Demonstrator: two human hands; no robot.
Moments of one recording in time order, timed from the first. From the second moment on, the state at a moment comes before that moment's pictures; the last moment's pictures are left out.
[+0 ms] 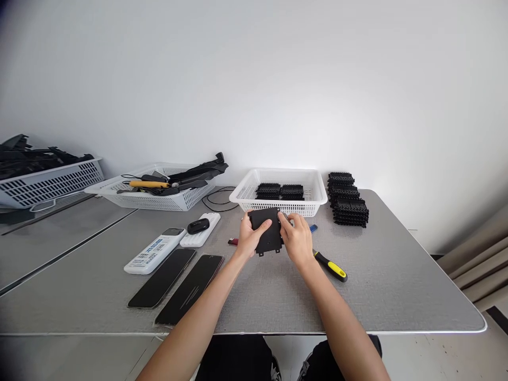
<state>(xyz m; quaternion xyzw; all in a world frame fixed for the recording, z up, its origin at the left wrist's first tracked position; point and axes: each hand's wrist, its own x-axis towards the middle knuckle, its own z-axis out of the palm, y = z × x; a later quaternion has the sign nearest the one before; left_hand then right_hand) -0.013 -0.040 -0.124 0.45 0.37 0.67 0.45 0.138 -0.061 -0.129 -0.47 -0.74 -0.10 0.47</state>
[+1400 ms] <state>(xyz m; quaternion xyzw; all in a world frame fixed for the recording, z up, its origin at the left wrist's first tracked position) -0.018 -0.028 -0.143 0.65 0.47 0.53 0.28 0.152 -0.044 -0.141 -0.45 -0.76 -0.02 0.47</state>
